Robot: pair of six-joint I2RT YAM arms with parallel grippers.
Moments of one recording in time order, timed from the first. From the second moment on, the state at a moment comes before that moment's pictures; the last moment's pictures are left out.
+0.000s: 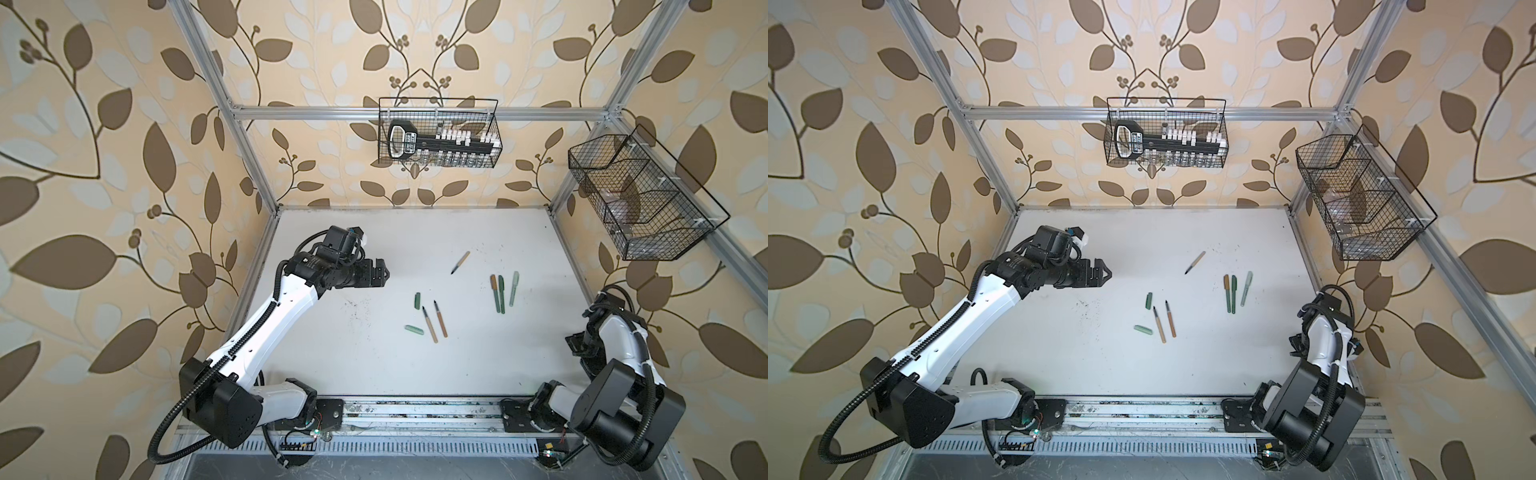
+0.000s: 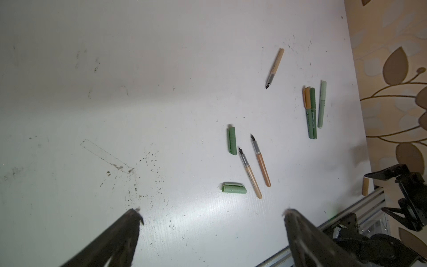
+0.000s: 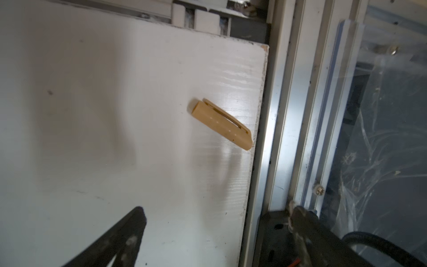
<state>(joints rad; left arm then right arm) -0.40 1.27 1.22 -0.85 0.21 -0.42 -0.68 1.18 0.68 -1.05 0.35 0.81</state>
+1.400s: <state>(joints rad) -0.40 1.42 1.33 -0.84 0.21 -0.42 -0.68 1.41 0.69 -0.72 0.12 0.63</state>
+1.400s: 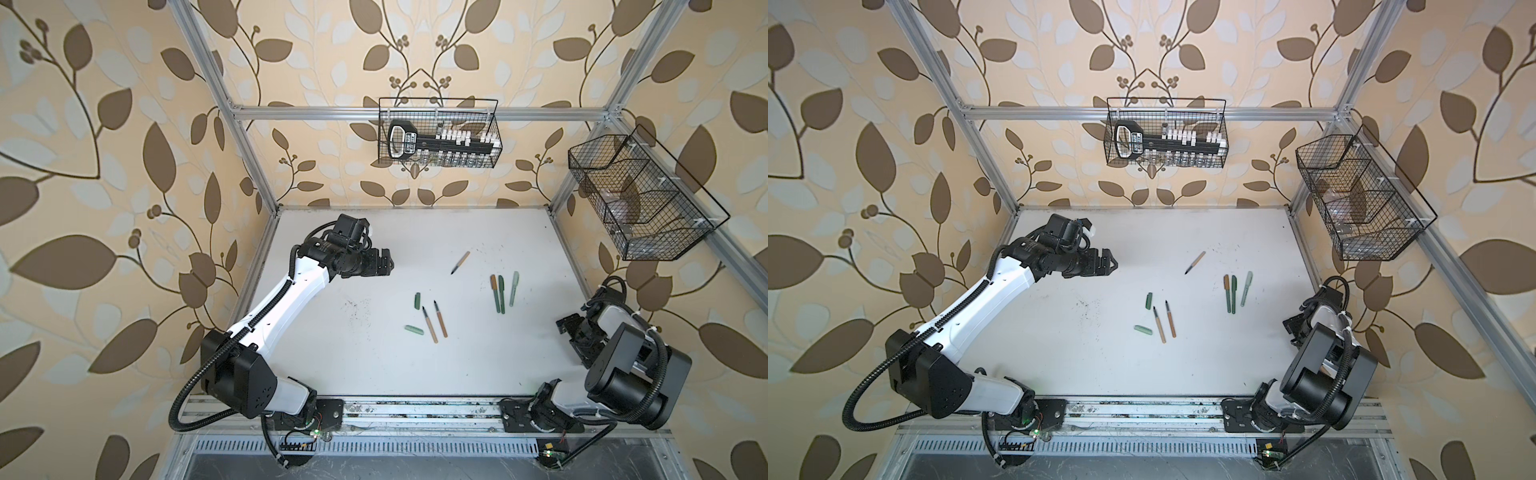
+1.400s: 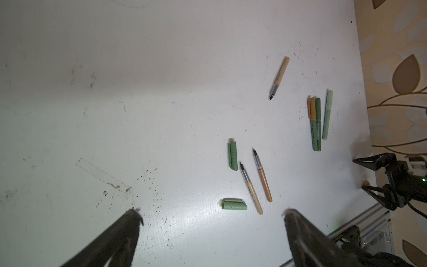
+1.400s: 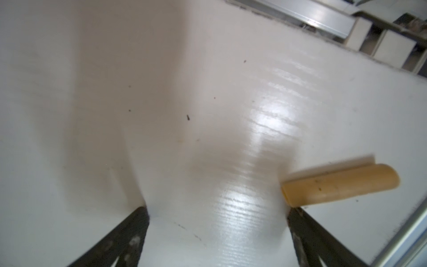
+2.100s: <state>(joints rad) -0.40 1.50 1.34 -0.79 0.21 -0.42 -0.95 1.42 0.71 -0.78 0.14 0.69</state>
